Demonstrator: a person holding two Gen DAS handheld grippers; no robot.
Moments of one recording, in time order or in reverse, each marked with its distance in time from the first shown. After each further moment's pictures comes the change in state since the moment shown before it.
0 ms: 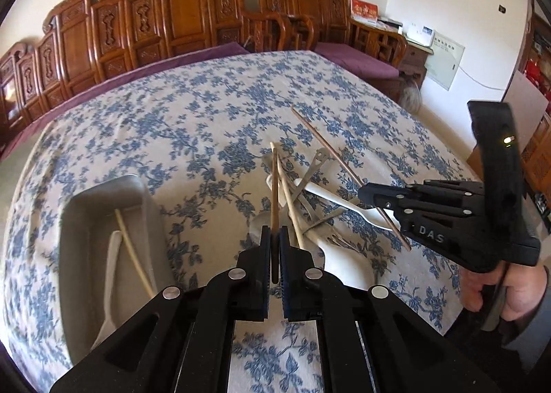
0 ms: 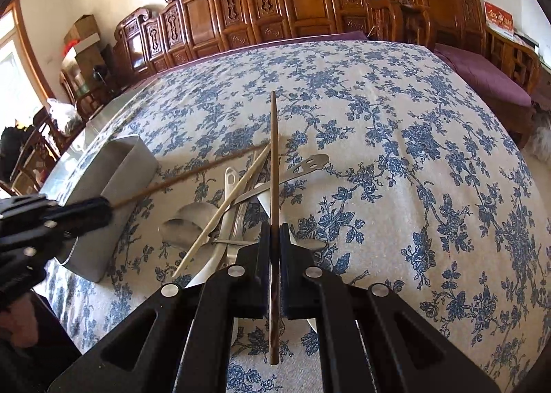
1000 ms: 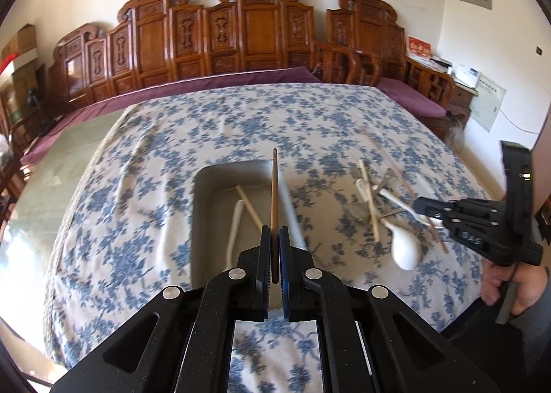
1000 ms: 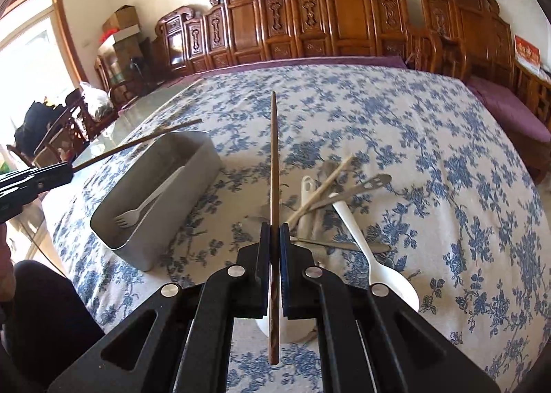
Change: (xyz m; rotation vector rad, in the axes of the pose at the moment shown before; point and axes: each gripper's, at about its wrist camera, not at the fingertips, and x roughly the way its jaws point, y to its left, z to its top) left arm -0.099 0.082 -0.047 -0.158 -0.088 0.193; right arm -0.034 0.067 -0.009 -0.134 -0.063 0.098
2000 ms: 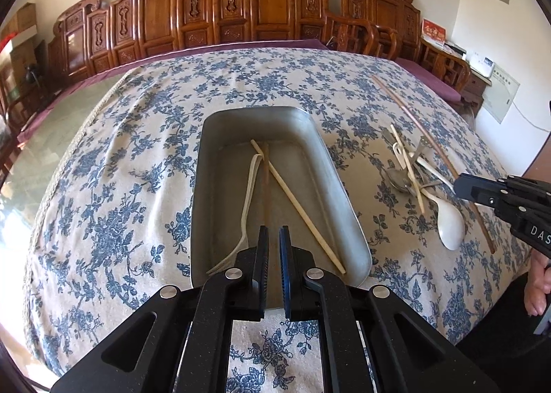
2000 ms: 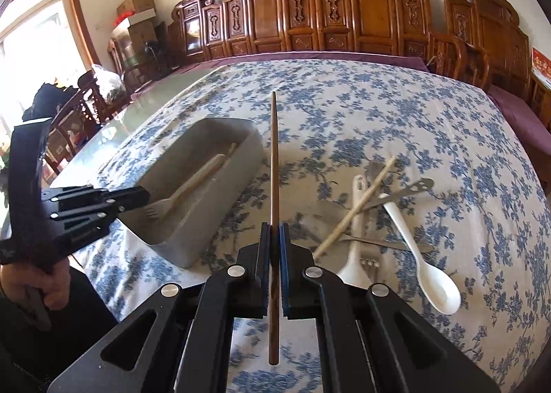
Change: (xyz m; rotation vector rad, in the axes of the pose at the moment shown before) left arm 0.058 0.025 -0.029 -0.030 0.089 -0.009; right arm 0.009 0.053 0.009 -0.040 0.052 0.039
